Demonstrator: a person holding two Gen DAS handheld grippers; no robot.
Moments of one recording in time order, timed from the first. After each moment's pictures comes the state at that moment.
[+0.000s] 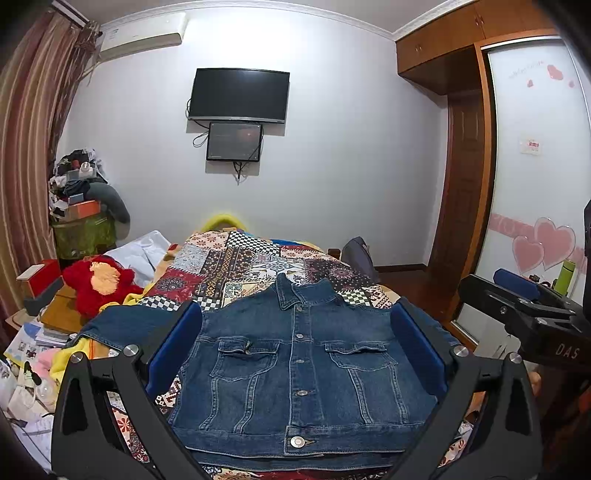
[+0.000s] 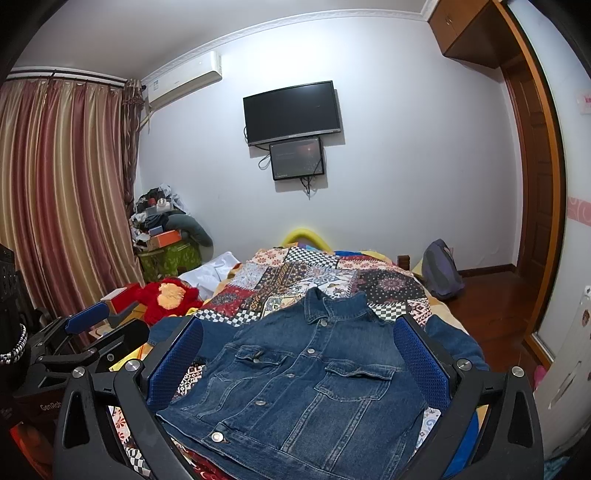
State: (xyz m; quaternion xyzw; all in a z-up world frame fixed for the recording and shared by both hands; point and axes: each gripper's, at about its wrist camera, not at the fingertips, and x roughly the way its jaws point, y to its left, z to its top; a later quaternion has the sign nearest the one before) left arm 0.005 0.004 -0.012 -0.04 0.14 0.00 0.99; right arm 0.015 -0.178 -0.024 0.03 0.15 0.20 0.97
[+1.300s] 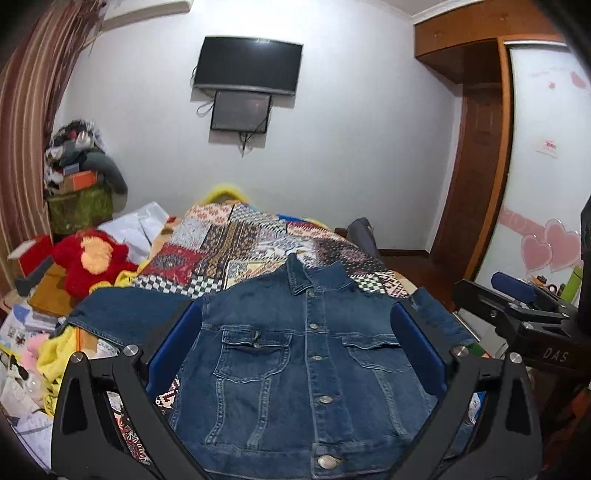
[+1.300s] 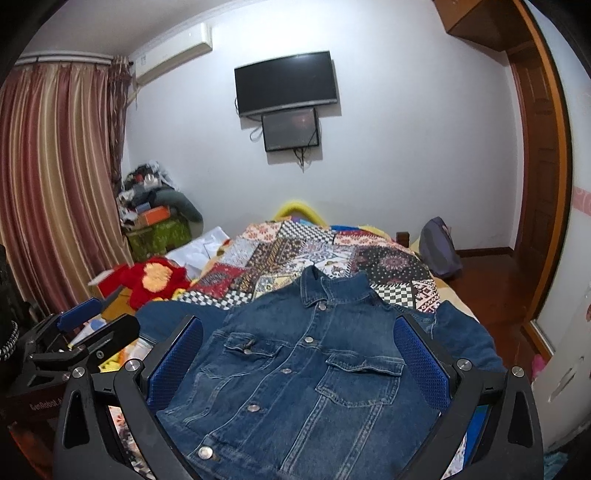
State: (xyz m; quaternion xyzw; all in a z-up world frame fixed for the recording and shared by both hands) left arm 0.072 0.050 -0.034 -0.08 0.20 0.00 0.98; right arm 0.079 -0.136 -0.040 0.01 0.21 0.18 0.96
